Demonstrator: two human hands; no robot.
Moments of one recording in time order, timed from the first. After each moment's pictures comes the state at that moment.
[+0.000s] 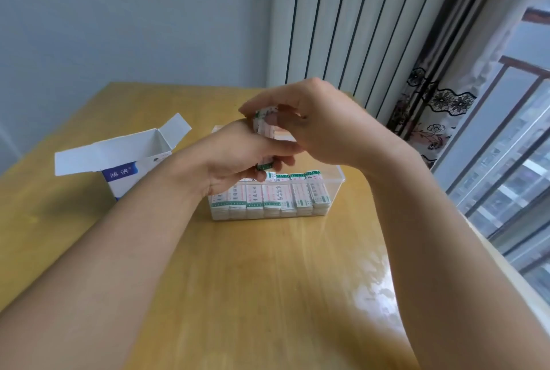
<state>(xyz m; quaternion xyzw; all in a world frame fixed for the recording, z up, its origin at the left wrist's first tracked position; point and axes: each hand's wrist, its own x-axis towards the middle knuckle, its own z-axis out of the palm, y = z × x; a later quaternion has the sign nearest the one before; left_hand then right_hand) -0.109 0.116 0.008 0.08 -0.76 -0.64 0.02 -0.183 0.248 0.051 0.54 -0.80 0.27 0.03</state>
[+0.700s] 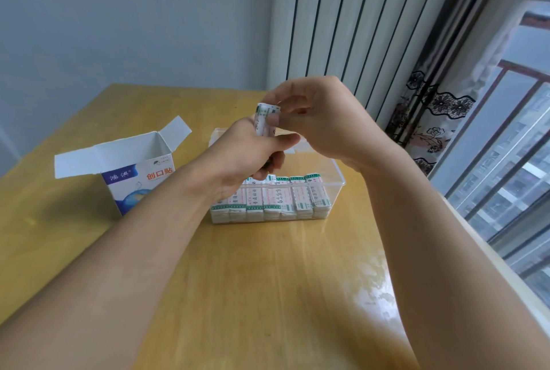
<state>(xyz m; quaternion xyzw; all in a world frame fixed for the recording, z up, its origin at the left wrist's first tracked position) -0.121 0.119 -0.003 0.12 -0.74 -0.66 0.10 -0.205 0.242 0.037 0.45 -0.78 0.43 -0.02</state>
